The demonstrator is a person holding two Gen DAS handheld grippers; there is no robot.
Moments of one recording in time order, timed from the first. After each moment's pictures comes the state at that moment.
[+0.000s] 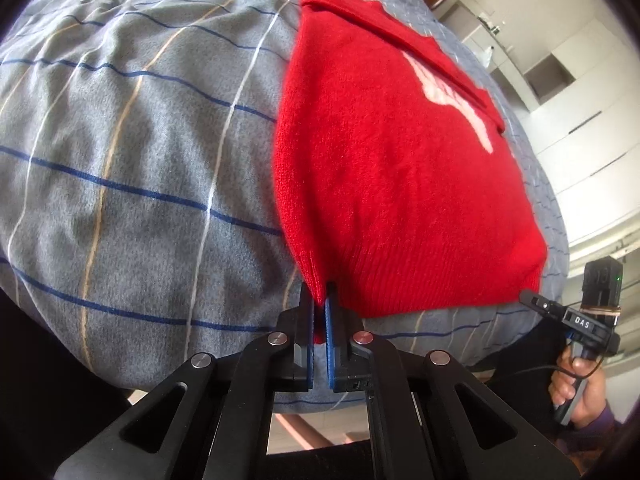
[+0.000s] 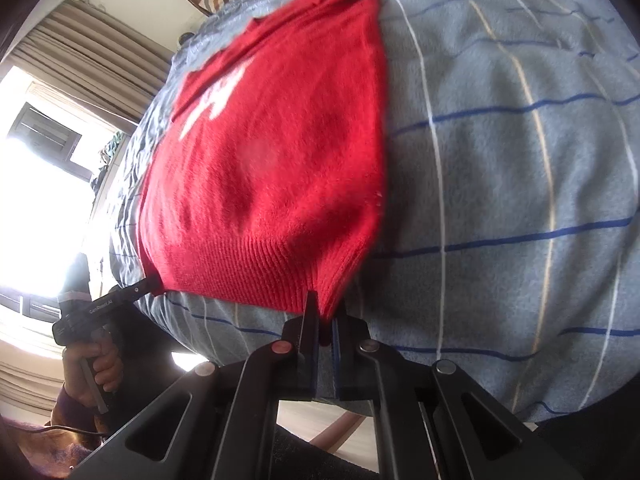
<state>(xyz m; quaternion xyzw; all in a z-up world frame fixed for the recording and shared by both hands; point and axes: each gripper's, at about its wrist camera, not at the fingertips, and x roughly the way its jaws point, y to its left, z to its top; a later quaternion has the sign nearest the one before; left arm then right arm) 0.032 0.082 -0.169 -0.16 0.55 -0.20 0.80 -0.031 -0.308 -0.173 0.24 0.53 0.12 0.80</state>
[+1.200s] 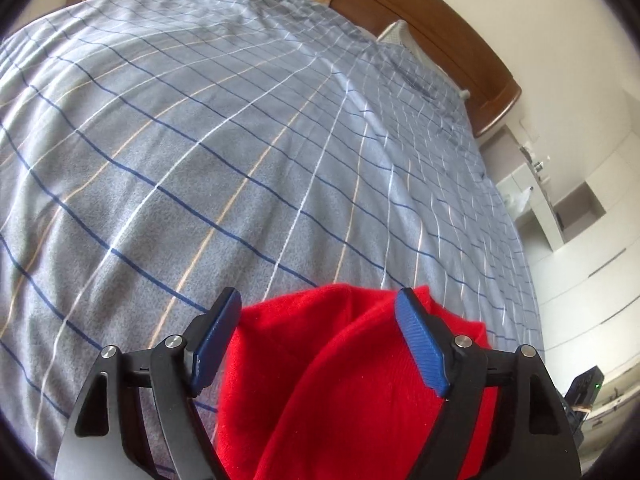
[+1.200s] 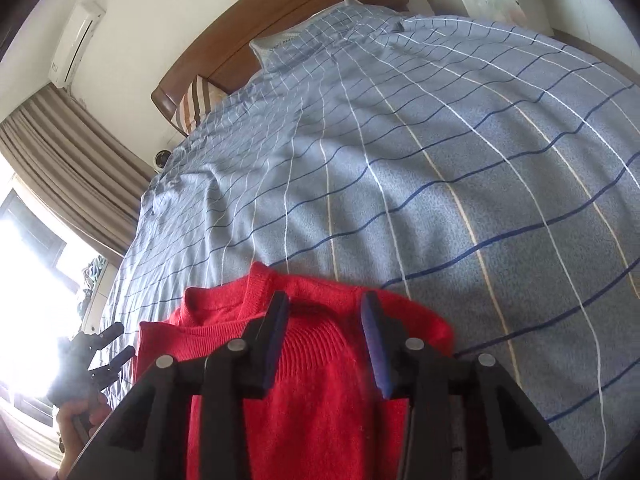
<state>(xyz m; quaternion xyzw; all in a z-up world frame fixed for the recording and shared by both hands) 0.373 0.052 -0.108 -0.25 0.43 -0.09 0.86 0.316 -0.405 -0.123 0.29 0.39 0.04 0.87</state>
